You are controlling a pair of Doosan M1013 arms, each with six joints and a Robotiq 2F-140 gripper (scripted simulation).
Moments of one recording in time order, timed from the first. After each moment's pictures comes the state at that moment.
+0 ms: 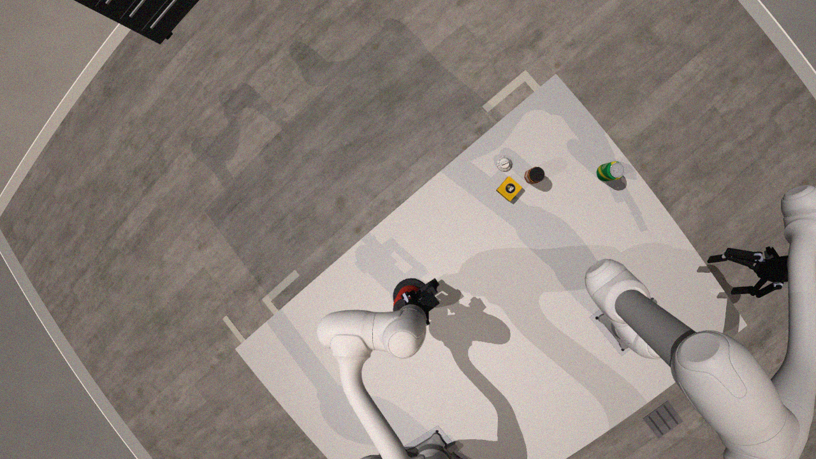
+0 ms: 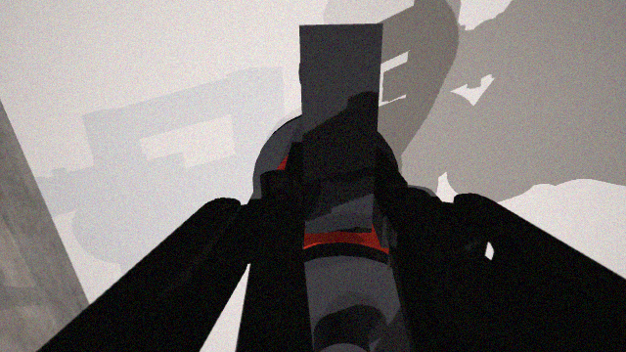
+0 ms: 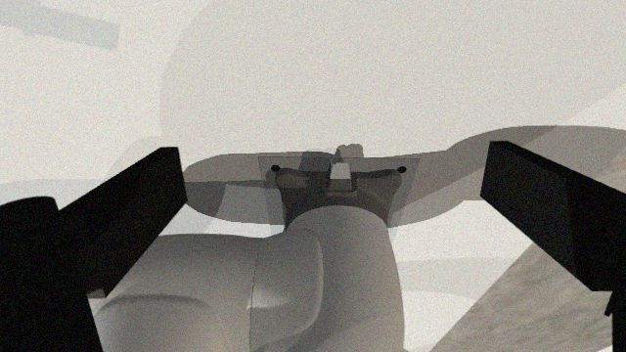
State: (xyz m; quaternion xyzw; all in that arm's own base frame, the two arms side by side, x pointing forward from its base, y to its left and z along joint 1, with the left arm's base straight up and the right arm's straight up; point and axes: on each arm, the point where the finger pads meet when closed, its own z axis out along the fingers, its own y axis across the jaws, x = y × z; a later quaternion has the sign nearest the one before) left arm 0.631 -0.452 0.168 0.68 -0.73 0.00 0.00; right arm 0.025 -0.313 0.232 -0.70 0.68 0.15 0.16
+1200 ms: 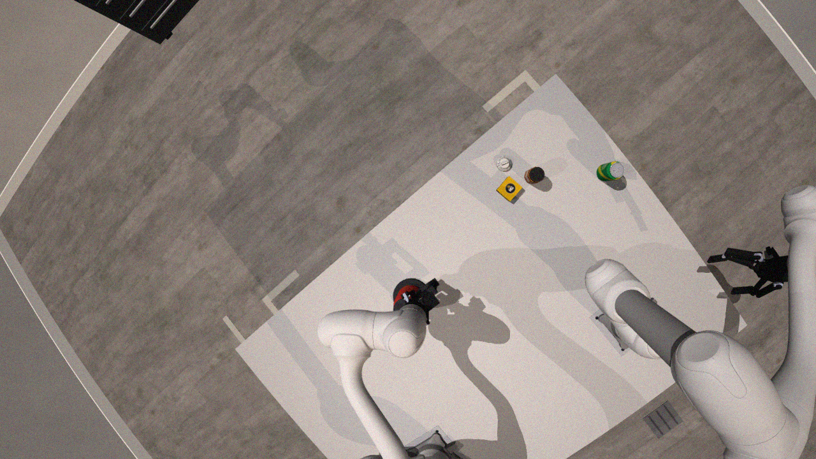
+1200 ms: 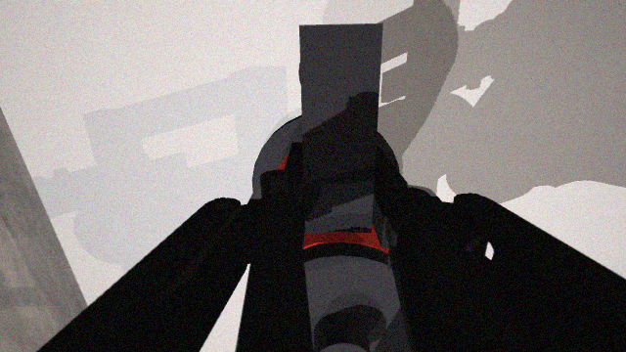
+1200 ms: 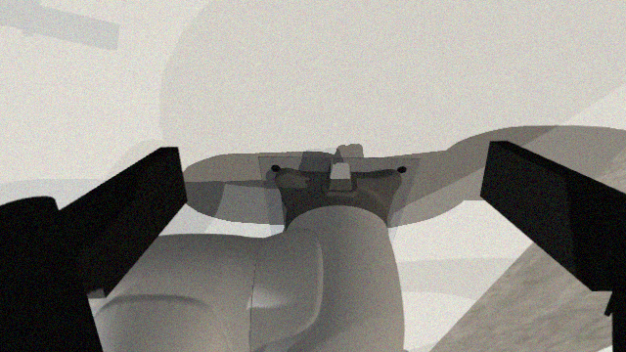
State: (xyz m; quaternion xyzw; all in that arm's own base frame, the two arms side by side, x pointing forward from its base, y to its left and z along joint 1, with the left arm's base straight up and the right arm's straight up) left arm 0.631 -0.452 0.164 0.68 -0.73 0.00 0.00; right arm 0.025 -0.313 0.232 -0.70 0.68 0.15 0.16
